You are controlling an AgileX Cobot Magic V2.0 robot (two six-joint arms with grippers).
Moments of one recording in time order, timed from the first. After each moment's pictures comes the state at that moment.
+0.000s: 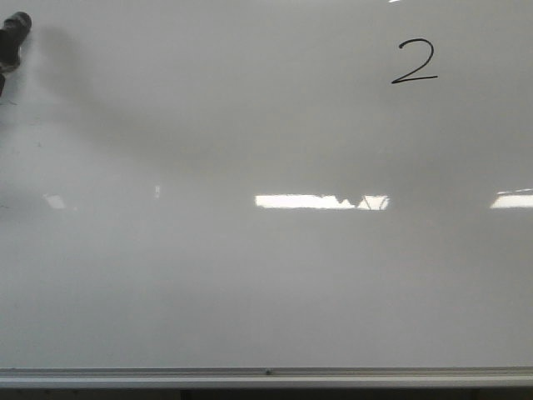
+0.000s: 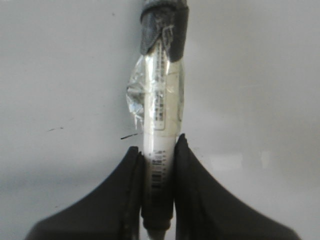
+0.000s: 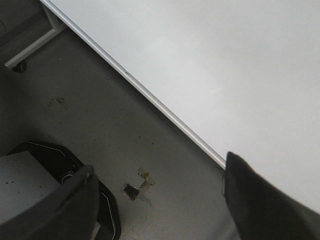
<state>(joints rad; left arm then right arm) -0.10 1.44 -0.85 -0.08 0.06 0.07 0.52 0.73 -0.97 0.06 1.15 -0.21</state>
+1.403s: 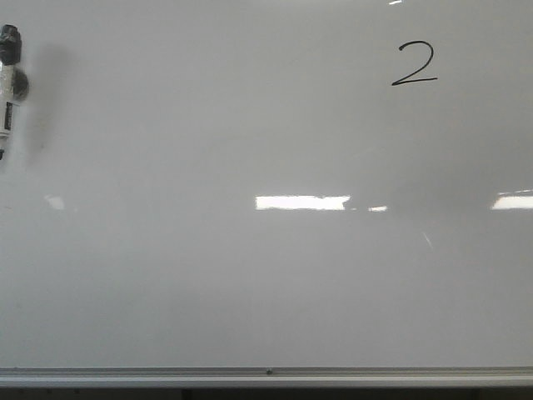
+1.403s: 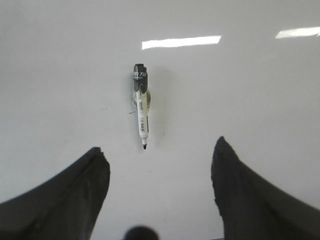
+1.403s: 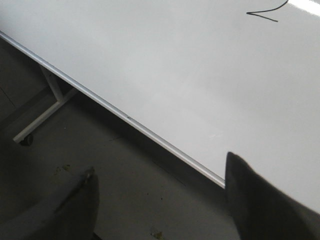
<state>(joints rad) -0.10 0.55 -0.81 -0.09 0.73 0.07 0.52 0.41 -0.85 0.05 1.07 -0.07</state>
